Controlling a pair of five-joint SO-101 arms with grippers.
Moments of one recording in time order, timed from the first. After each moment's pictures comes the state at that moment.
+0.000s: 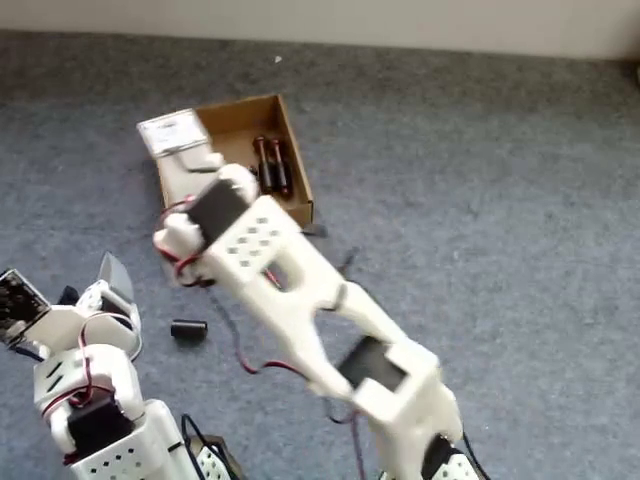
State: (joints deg) left arm -35.3 -102.5 85.3 56.6 22.5; right arm -55.6 19.9 -41.1 100.1 -20.7
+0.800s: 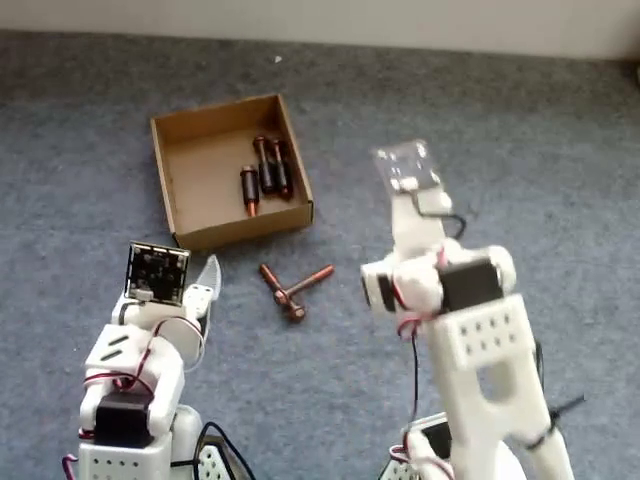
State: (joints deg) left arm -2.6 -102.1 82.7 57.6 -2.9; right arm -22.2 -43.6 31.4 84.1 2.6
